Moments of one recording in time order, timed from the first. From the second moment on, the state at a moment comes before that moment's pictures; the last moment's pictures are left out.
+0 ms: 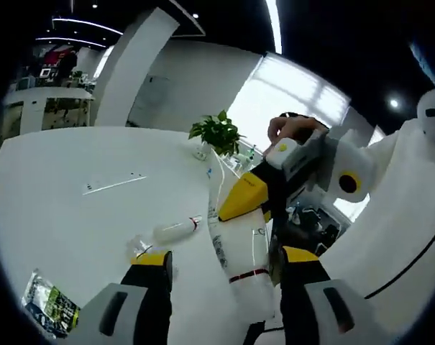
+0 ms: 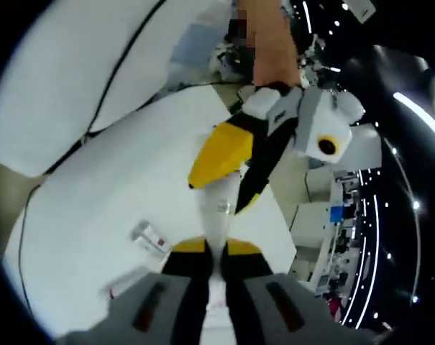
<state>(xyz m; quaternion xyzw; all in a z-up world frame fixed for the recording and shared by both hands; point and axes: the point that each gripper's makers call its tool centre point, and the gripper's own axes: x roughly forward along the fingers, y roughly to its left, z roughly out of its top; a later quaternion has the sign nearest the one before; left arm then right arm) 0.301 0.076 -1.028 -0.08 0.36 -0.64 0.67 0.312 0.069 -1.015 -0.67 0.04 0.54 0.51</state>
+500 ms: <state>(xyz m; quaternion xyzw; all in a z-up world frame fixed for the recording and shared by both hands) 0.265 0.051 -1.043 -0.15 0.44 -0.66 0.59 0.297 0.079 -1.025 -0.72 -0.01 0.57 0.40</state>
